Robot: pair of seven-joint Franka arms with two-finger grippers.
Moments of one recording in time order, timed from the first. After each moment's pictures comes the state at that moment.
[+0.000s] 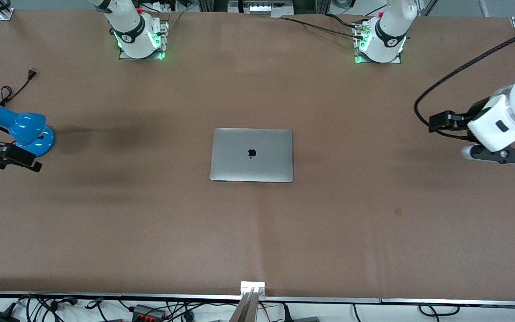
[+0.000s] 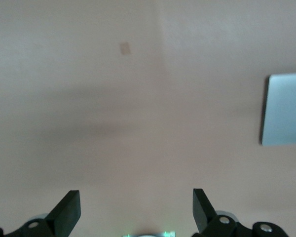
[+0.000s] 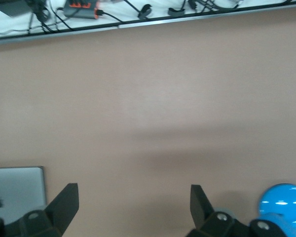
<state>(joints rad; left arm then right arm) -0.01 0.25 -0.08 -1.34 0.01 1.42 -0.02 0.02 0.31 -0.11 -1.32 0.11 1.73 -0.02</state>
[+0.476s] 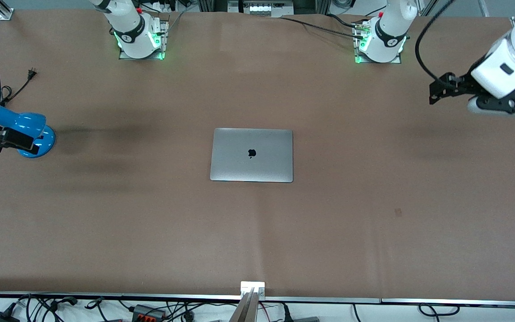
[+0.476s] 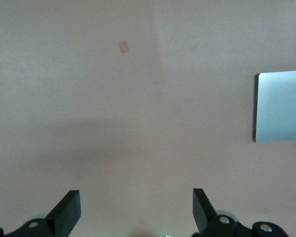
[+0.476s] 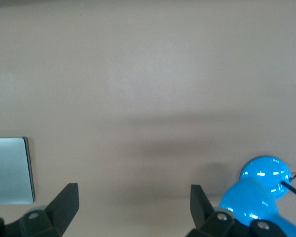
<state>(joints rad) -0.06 -0.06 -0.04 -1.67 -0.02 1.53 -0.04 0.00 0.23 -0.09 -1.42 0.07 1.65 -0.03</state>
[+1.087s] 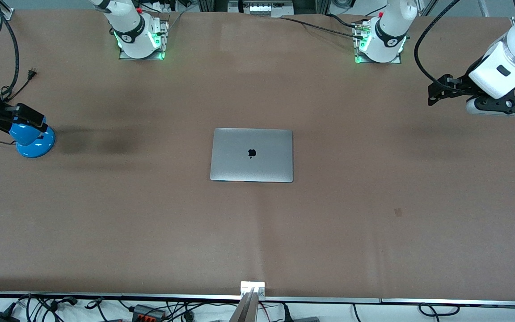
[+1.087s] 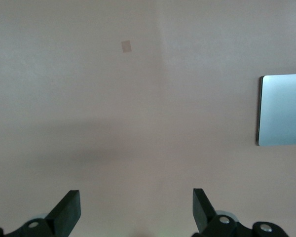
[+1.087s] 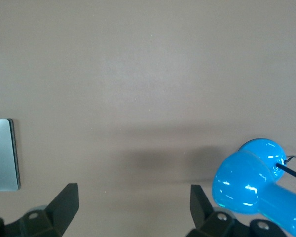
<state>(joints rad) -0.06 -0.05 -0.03 -1.69 -0.01 1.57 -0.05 0.00 0.00 -0.08 -1.76 0.02 1.78 -0.03</state>
